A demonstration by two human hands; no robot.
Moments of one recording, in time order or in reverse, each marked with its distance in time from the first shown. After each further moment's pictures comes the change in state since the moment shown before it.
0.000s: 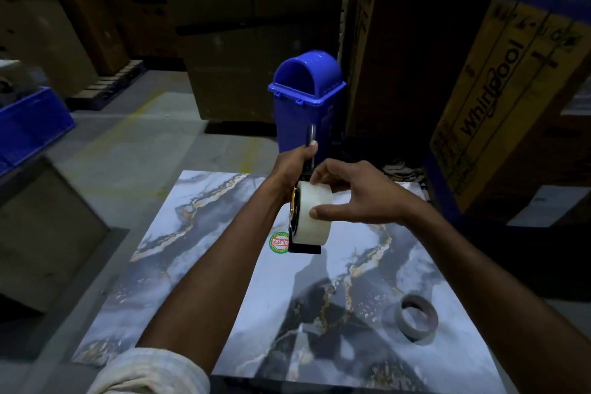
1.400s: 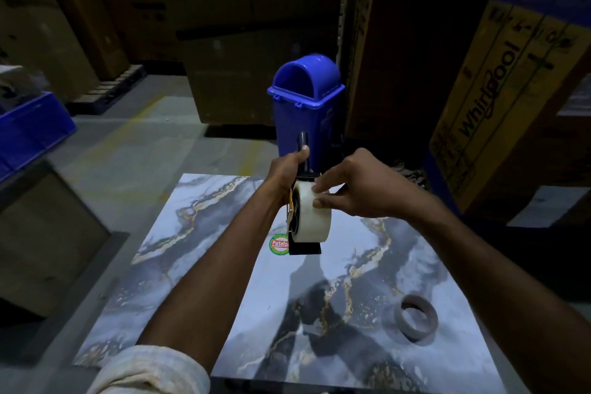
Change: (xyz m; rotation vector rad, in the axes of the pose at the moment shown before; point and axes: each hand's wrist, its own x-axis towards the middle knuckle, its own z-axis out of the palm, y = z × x) left_hand 0.008 -0.008 -0.007 0.005 0.051 -0.048; right_hand 0.001 -0.021 -0.012 -0.263 0.078 -0.122
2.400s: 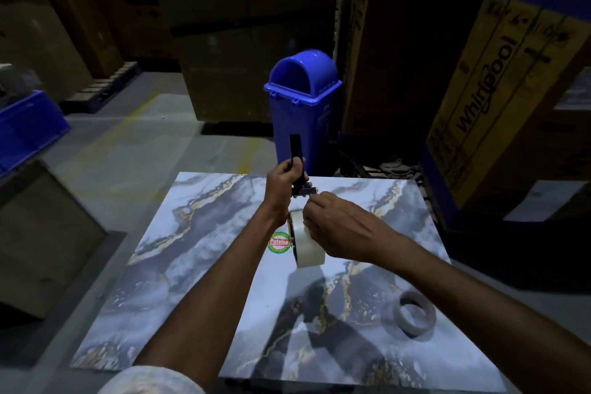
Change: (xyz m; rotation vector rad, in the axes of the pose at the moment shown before) left_hand -0.005 -0.047 -0.007 -0.105 -0.048 0.301; right_hand -0.021 0.012 0.081 -0.320 -0.030 -0.164
